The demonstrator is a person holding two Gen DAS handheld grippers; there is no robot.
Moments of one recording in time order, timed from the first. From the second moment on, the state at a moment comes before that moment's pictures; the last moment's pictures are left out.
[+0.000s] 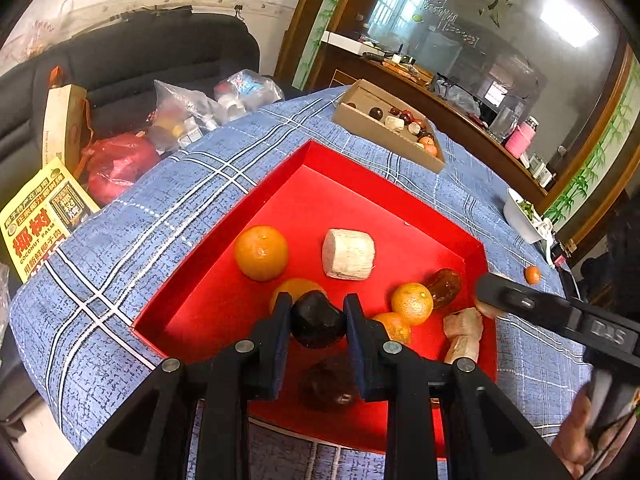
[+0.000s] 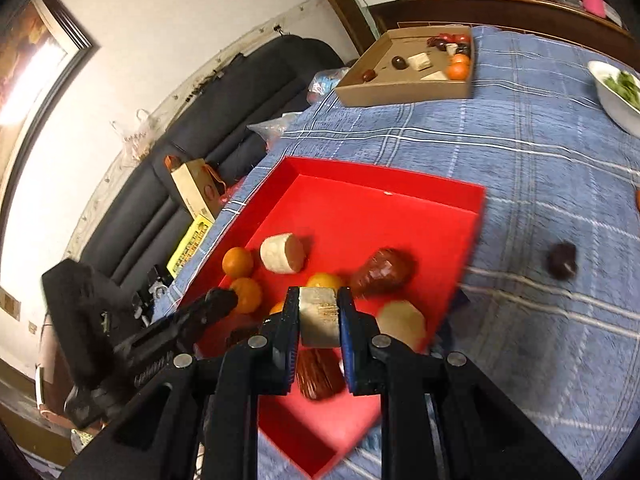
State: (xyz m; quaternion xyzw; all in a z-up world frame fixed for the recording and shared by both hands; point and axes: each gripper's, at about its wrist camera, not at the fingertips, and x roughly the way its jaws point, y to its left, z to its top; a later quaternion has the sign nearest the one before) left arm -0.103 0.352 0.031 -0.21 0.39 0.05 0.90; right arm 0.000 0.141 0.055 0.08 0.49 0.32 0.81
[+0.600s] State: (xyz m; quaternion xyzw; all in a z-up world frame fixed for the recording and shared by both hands) left arm -0.115 0.372 0.045 -0.24 0.37 0.05 0.90; right arm 0.024 0.176 0.046 0.04 0.48 0.29 0.83
